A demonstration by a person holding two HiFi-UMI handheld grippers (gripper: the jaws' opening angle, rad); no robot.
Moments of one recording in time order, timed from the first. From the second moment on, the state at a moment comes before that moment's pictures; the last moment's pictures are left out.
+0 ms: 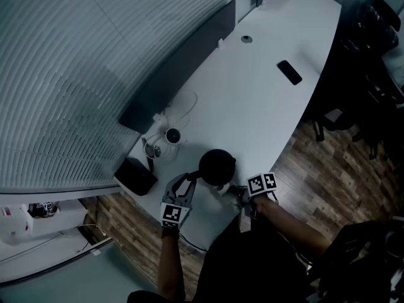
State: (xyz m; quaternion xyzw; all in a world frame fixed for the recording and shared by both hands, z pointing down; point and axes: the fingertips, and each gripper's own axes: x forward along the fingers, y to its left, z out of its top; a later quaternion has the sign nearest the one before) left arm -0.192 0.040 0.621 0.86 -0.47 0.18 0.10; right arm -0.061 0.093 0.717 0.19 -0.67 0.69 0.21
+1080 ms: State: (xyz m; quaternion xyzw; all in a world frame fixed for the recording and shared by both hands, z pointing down) left arm -0.188 0.044 0.622 0.84 -0.49 0.20 0.11; right arm -0.025 0.058 0.686 0.23 -0.71 0.63 0.23
